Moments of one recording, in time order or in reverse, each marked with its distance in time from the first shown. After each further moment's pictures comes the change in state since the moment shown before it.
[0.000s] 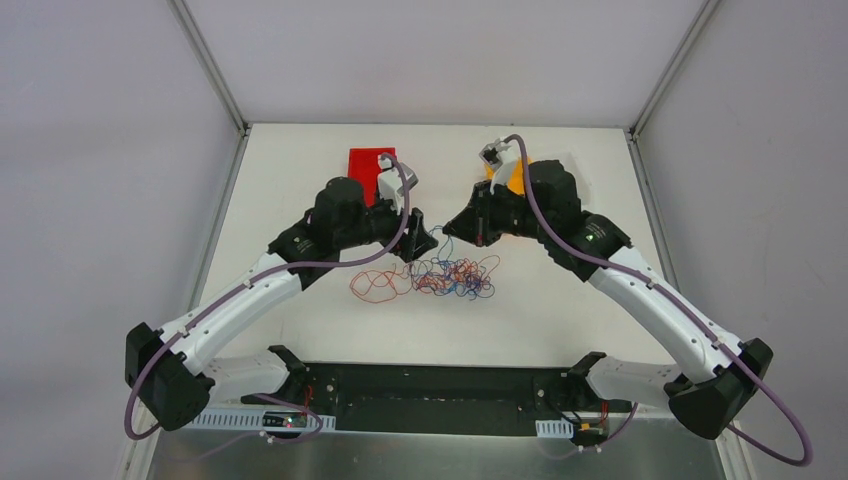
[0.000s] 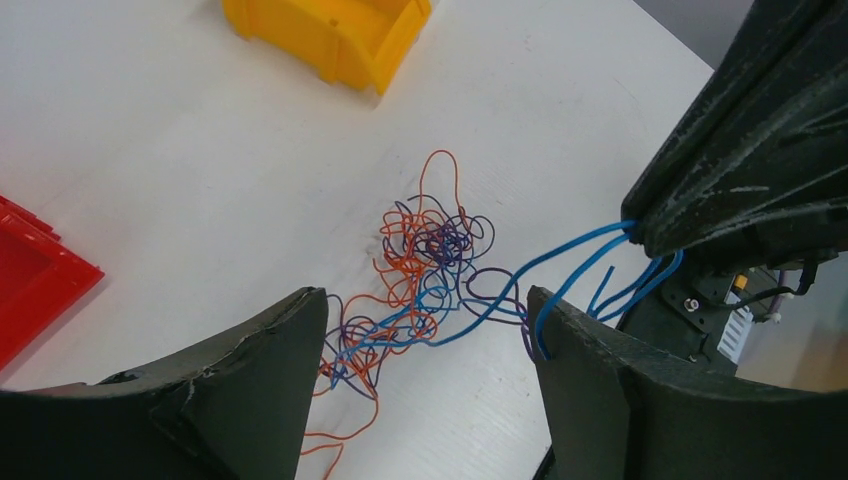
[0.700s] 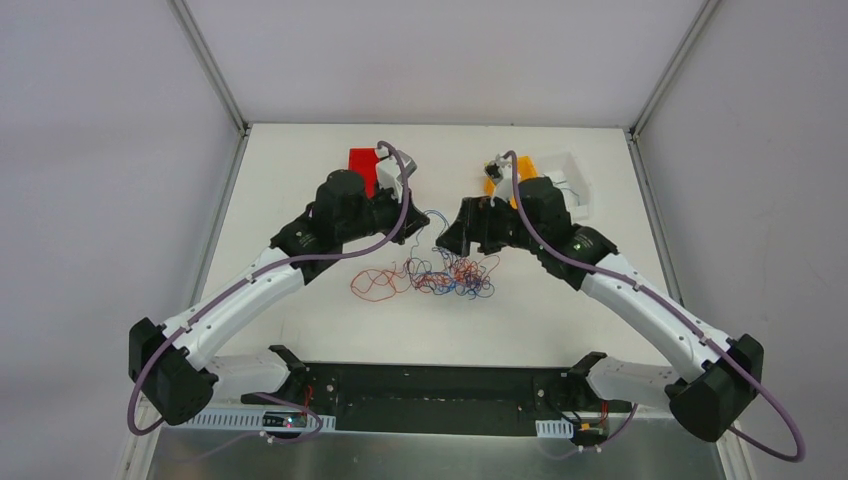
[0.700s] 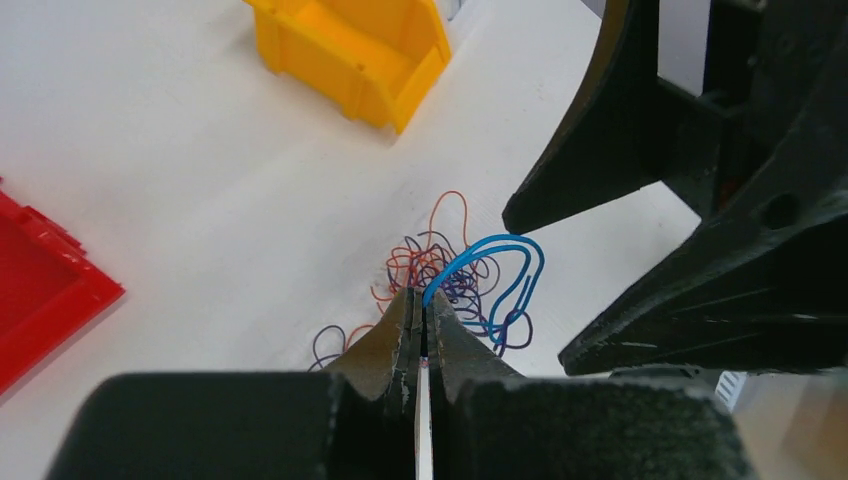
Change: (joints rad) left arm 0.000 0.056 0.060 0.031 -0.034 -0.049; right arm -0.006 0.012 -0.110 0.043 0.098 0.060
